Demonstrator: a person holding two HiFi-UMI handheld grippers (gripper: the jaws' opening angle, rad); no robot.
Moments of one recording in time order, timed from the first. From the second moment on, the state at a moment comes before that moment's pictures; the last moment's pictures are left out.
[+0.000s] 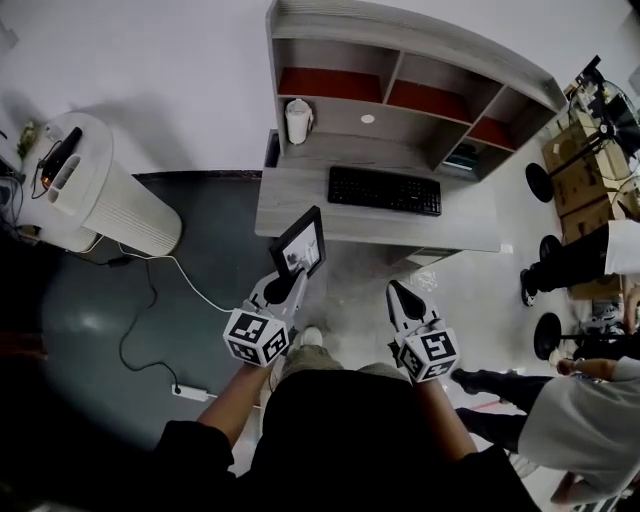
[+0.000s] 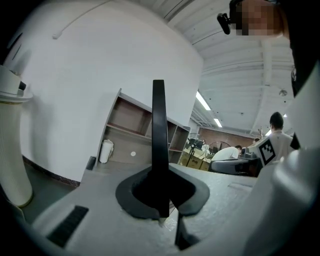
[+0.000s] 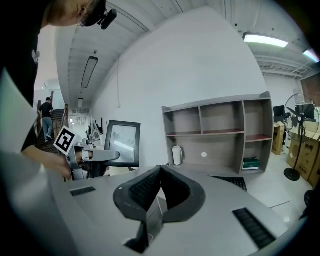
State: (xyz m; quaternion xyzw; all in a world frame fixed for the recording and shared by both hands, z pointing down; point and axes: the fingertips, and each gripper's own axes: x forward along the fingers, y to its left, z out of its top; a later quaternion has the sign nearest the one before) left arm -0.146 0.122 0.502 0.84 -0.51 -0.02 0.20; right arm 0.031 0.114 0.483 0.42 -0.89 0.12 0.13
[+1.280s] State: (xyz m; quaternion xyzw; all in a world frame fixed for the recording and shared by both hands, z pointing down) left arm -0.155 -0.100 0.503 0.85 -0.49 0.01 0.21; right arm -0.009 -0.132 0.487 0.37 -0.92 0.12 0.08
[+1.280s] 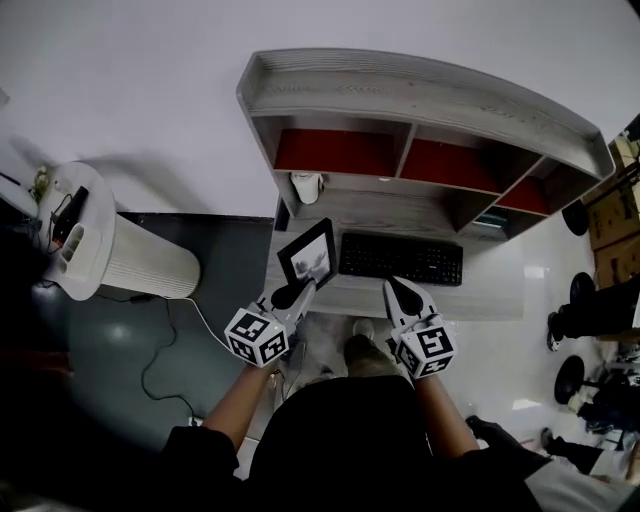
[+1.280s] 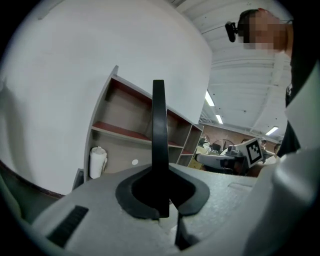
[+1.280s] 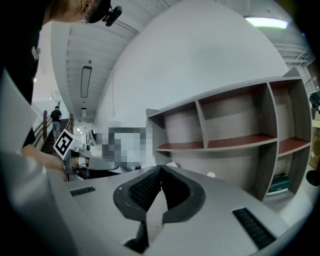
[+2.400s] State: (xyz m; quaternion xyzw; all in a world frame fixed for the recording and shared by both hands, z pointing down) left arm -0.158 -0.334 0.452 0.90 -0.37 -0.02 0.24; right arm -0.027 -0.251 0.491 0.37 -0.92 0.15 0.07
